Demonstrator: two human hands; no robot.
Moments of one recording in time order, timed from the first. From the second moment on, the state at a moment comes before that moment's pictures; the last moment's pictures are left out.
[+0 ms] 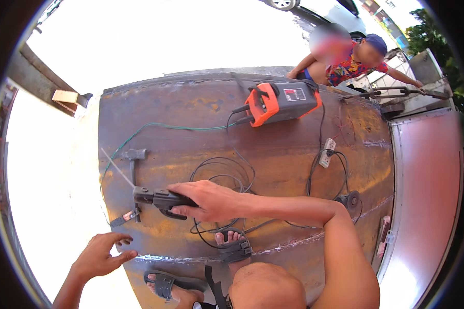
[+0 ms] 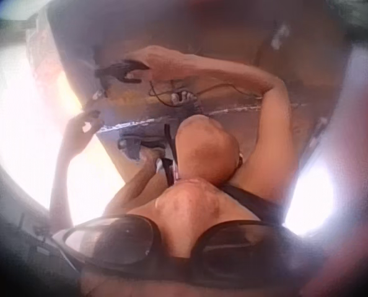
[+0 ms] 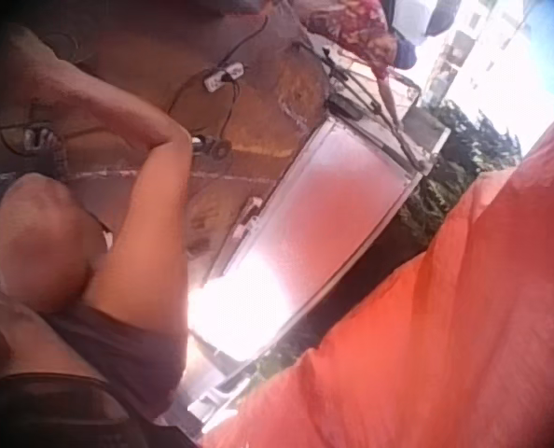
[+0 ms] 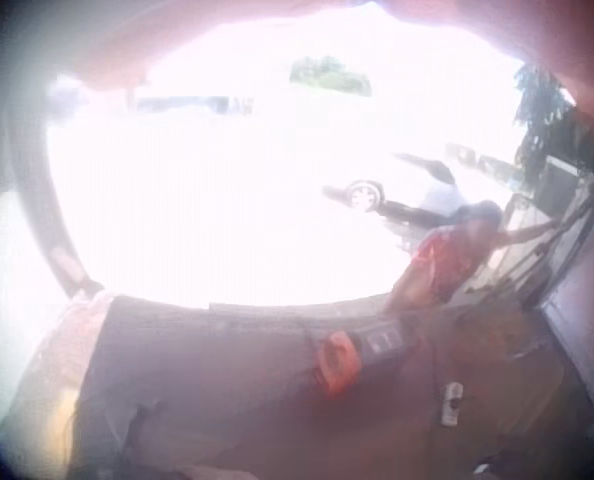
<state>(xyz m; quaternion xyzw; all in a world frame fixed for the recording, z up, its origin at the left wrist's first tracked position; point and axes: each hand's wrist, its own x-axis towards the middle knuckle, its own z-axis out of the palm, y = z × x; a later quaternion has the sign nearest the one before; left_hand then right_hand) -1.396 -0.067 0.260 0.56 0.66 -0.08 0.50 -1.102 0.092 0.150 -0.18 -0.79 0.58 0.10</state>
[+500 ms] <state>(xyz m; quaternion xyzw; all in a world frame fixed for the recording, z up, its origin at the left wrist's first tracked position) -1.280 -0.085 0.088 0.16 0.56 0.52 0.63 -1.076 0.099 0.159 -0.30 -0.84 0.45 0.09</state>
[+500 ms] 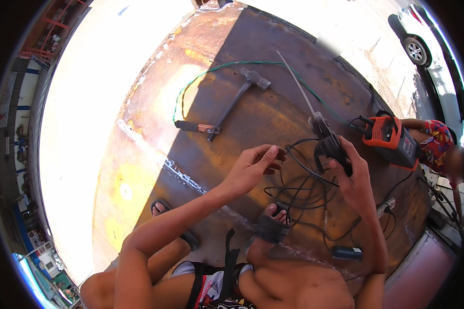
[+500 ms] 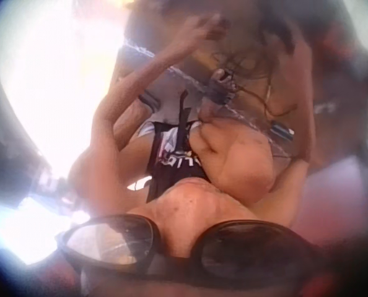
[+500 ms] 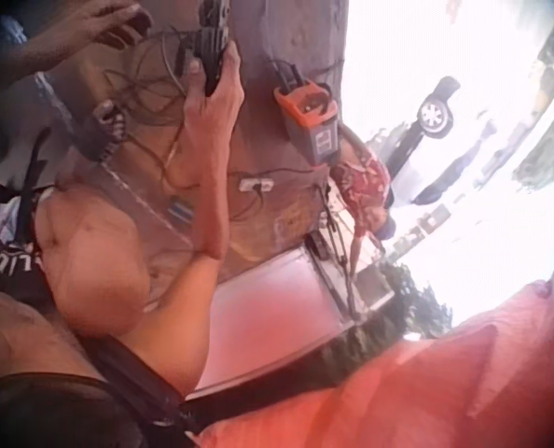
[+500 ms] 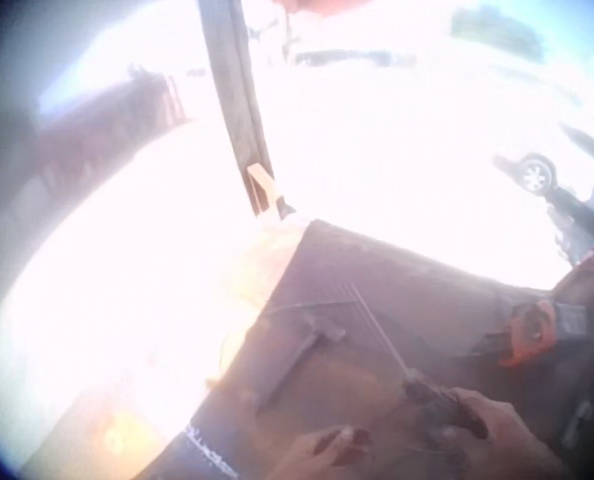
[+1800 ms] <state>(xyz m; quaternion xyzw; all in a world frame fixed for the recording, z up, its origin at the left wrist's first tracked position) -1.234 -0.109 0.054 -0.04 0.49 0.66 0.57 -1.113 0.021 0.105 -0.31 -0.86 0.40 0.04</state>
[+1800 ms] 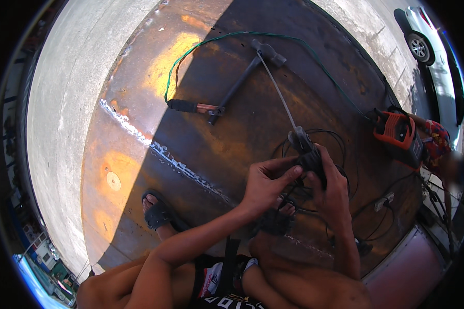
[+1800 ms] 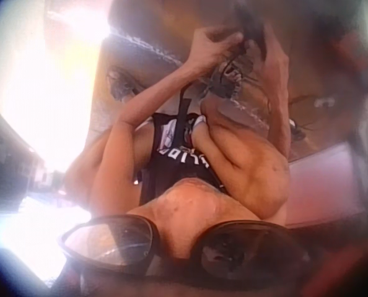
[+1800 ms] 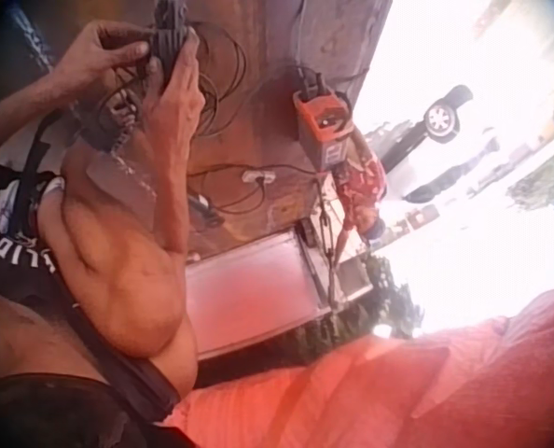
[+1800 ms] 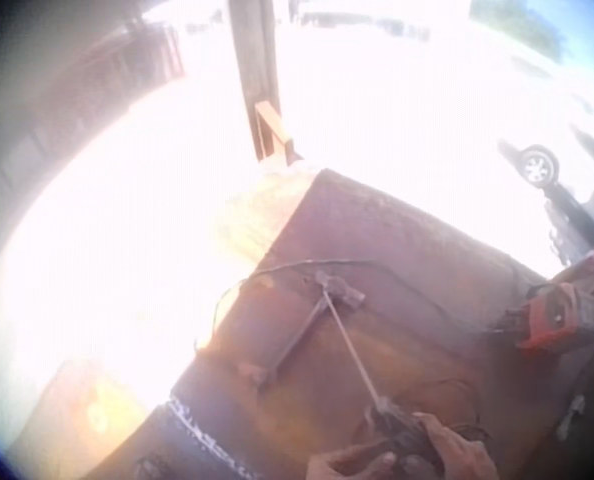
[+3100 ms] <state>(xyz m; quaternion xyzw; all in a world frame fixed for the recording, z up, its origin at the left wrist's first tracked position) -1.231 -0.109 0.051 -0.04 0.47 0.66 0.58 -1.110 0.022 0.108 -0.31 -0.87 0.38 0.04</state>
